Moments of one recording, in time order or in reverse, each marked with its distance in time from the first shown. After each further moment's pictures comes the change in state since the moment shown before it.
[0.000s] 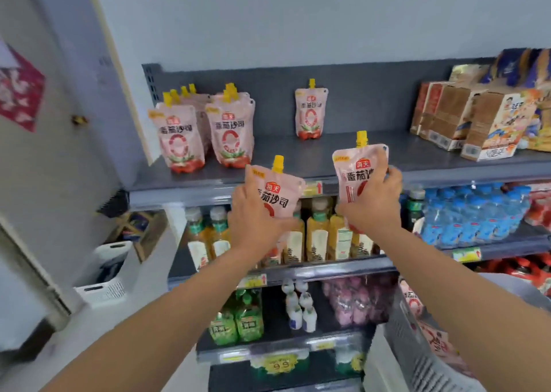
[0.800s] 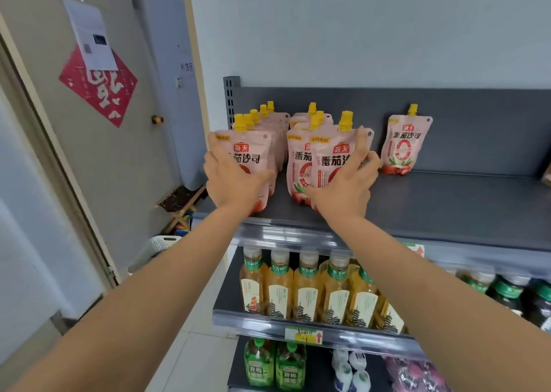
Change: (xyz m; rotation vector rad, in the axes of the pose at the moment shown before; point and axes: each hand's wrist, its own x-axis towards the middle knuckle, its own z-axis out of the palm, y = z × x) left_hand 0.169 -0.088 -0.095 0.044 0.485 -0.277; right_hand 0.067 -0.183 0.144 0.198 0.087 -0.226
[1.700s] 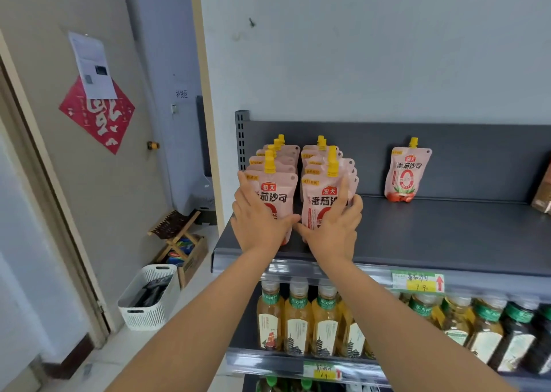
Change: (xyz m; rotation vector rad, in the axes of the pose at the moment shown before) left_hand 0.001 -0.021 0.002 0.105 -0.114 0.119; right_hand -0.028 -0.029 0.045 -0.127 -0.036 0.044
